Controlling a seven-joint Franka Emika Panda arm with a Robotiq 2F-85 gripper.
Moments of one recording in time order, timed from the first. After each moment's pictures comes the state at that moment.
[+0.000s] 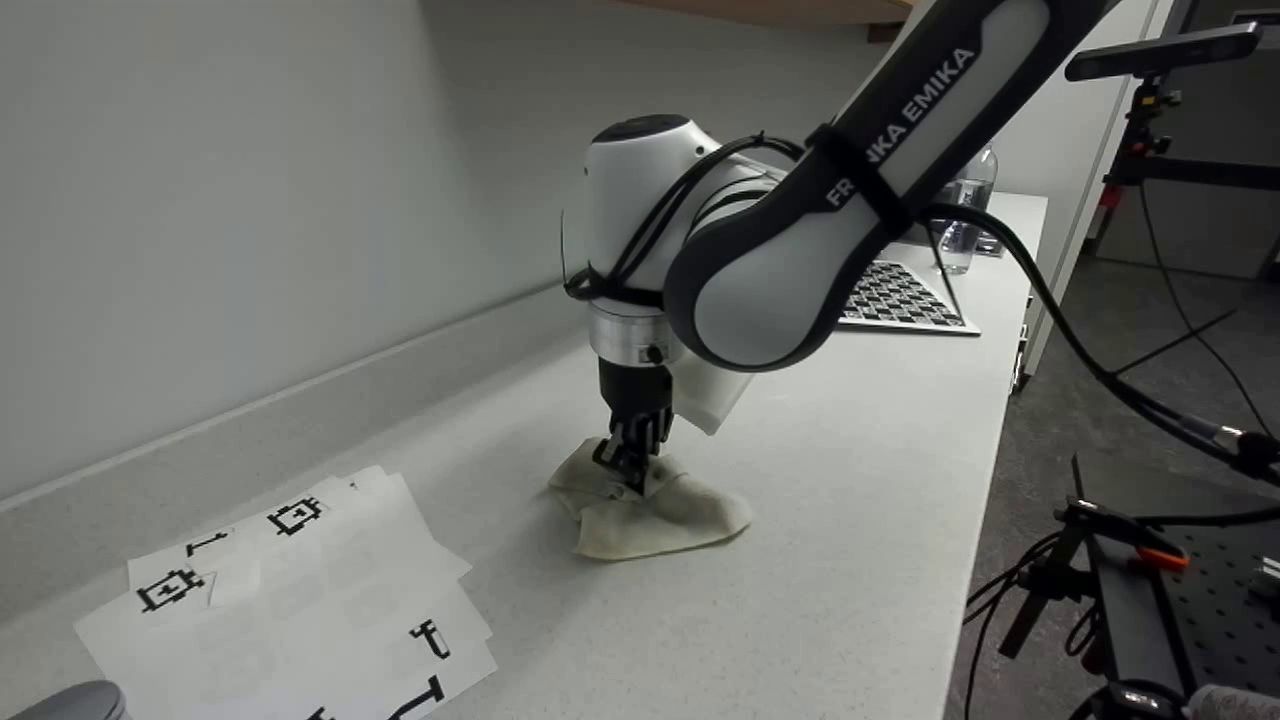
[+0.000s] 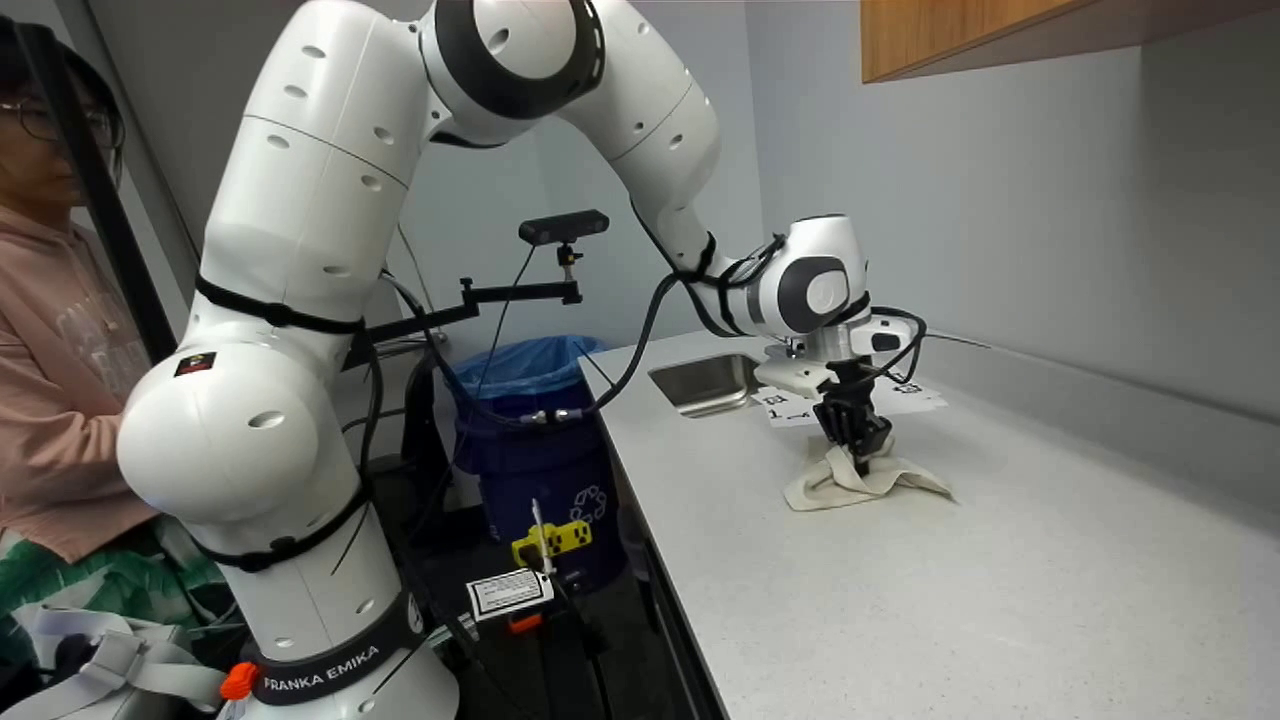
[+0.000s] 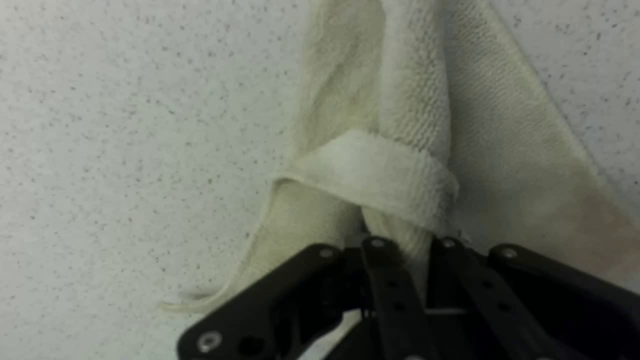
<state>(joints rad) 0.22 0.58 -0.02 -1.92 -0.17 2.54 0.31</state>
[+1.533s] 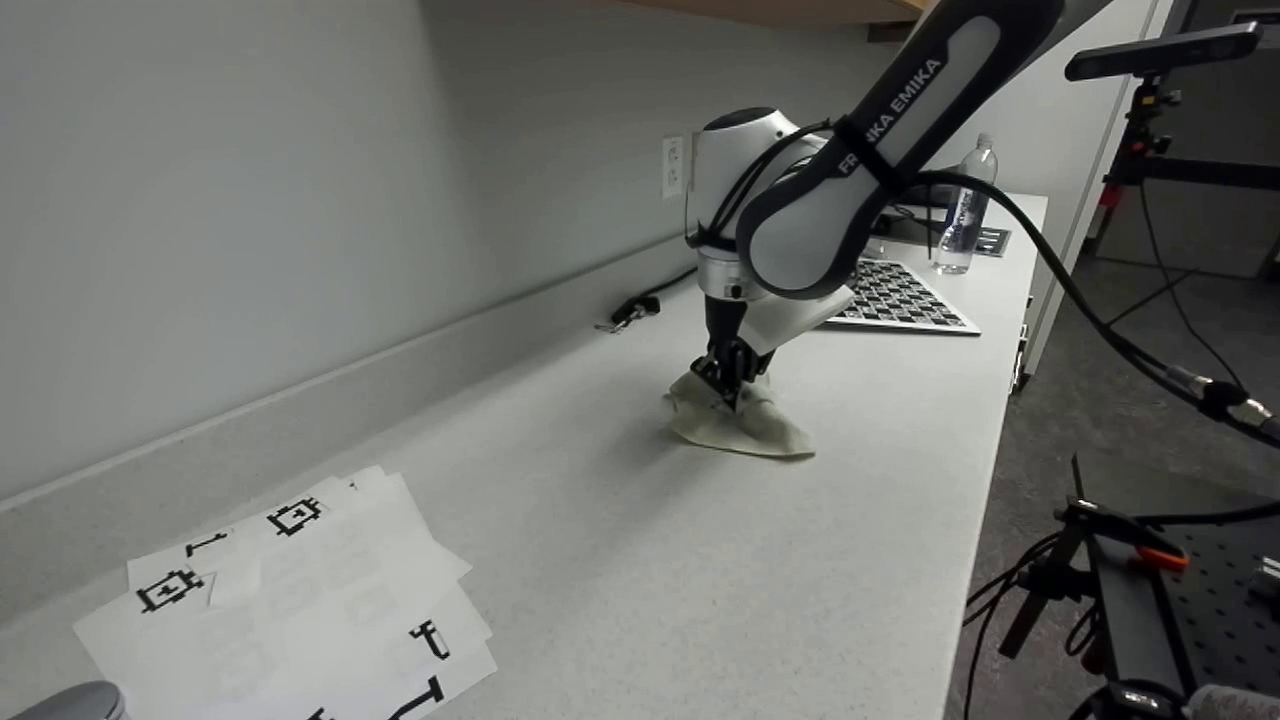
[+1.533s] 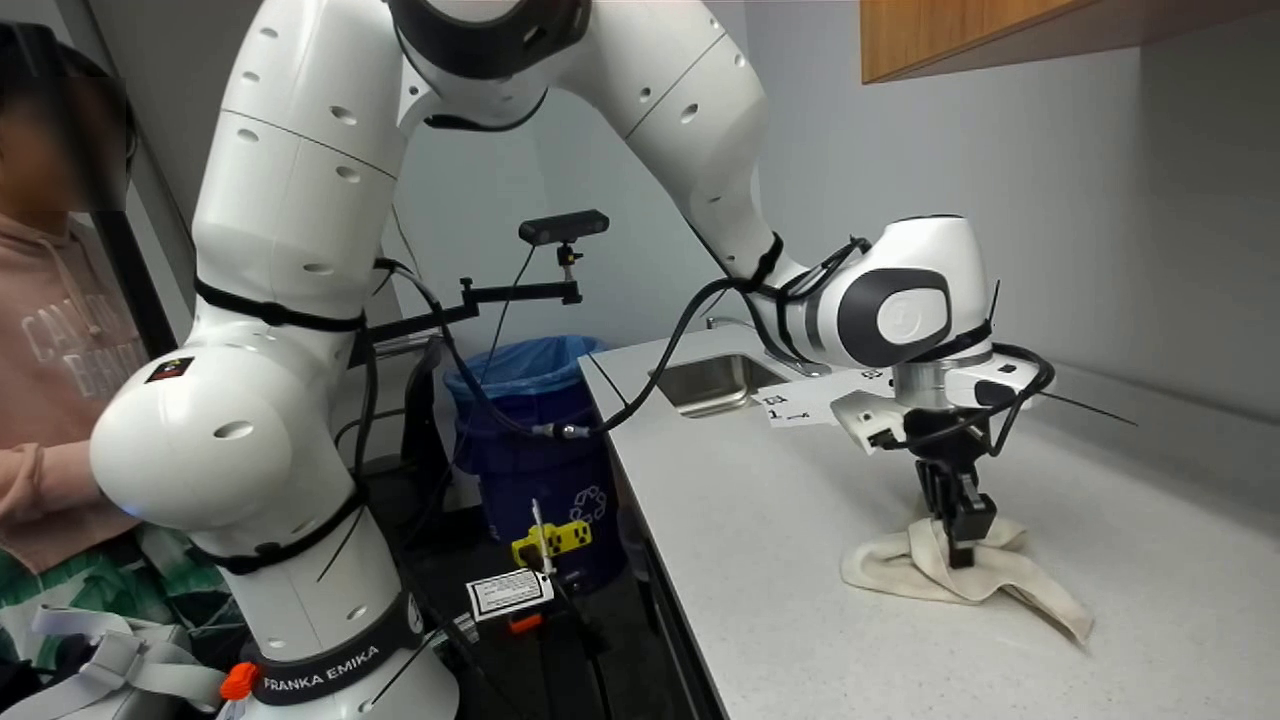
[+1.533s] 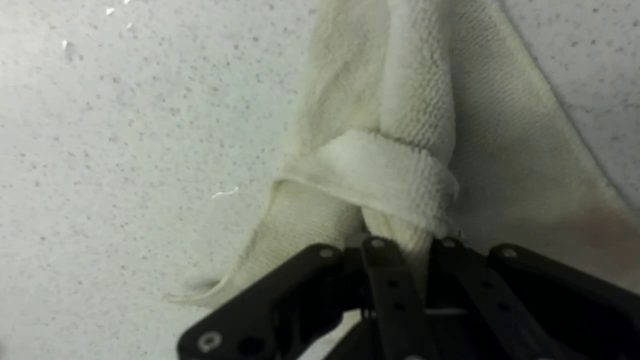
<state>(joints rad) 0.09 0.53 -0.19 -2.02 -0.12 2.54 0.45</state>
